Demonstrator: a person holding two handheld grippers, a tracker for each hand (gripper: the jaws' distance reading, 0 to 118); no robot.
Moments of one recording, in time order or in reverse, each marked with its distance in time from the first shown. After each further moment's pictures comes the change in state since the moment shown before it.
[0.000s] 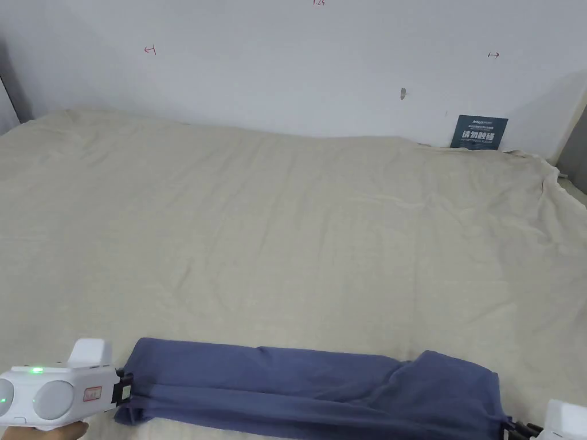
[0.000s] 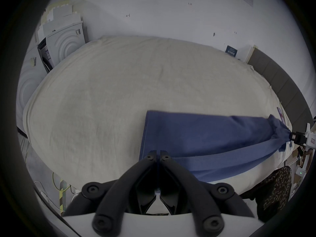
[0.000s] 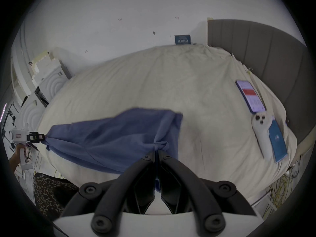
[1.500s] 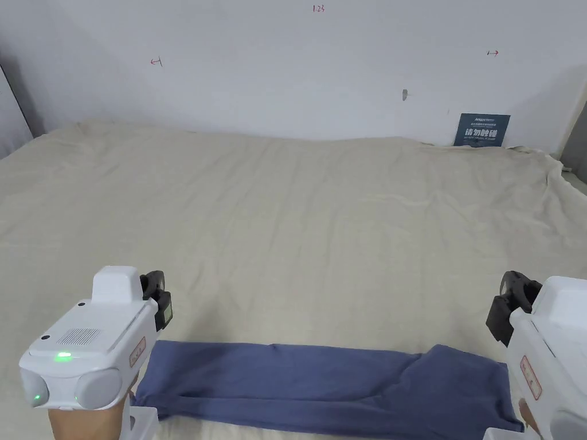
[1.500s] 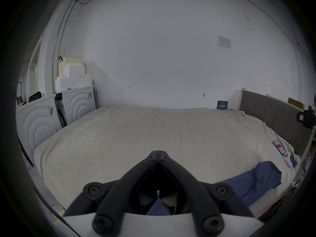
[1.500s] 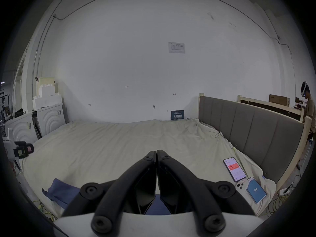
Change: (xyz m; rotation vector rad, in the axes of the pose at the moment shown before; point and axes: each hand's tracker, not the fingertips) left arm 0.076 0.044 0.121 0.625 0.066 -0.063; right arm -0.128 0.074 0.109 0.666 -0.118 0.085
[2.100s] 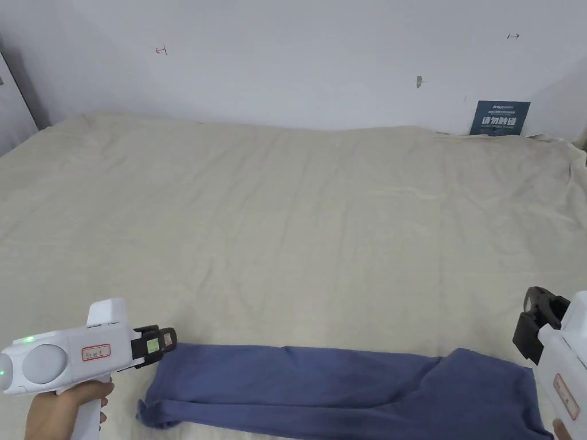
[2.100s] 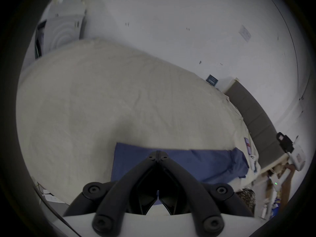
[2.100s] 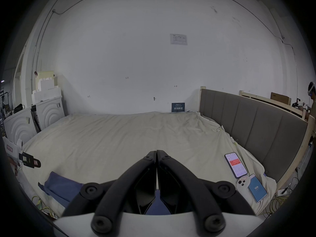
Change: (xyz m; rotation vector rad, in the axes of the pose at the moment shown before) left arm -0.094 -0.043 -0.077 -0.523 -0.324 0.353; right arm 0.002 -0.013 -0.024 -0.082 0.002 0.027
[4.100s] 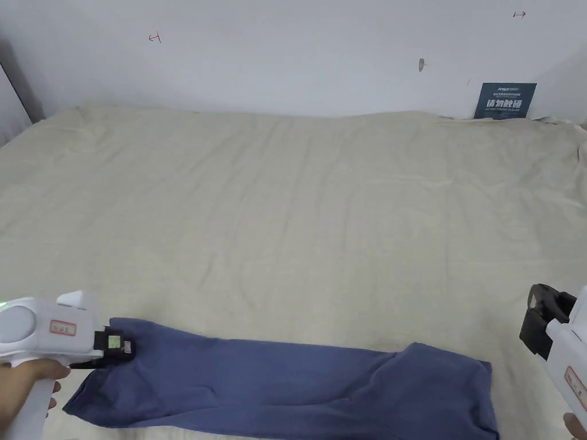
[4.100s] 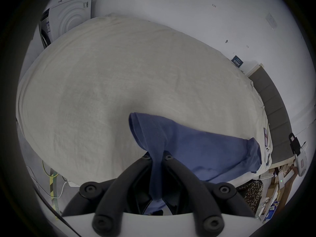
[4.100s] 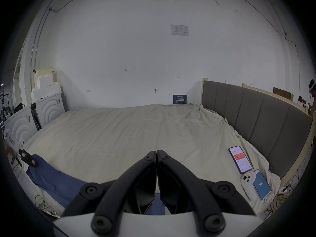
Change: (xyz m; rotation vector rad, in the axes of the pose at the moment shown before) left arm -0.018 0.042 0.005 -0.227 0.218 0.001; right arm -0.001 -0.002 -0.014 -0.059 0.019 -0.015
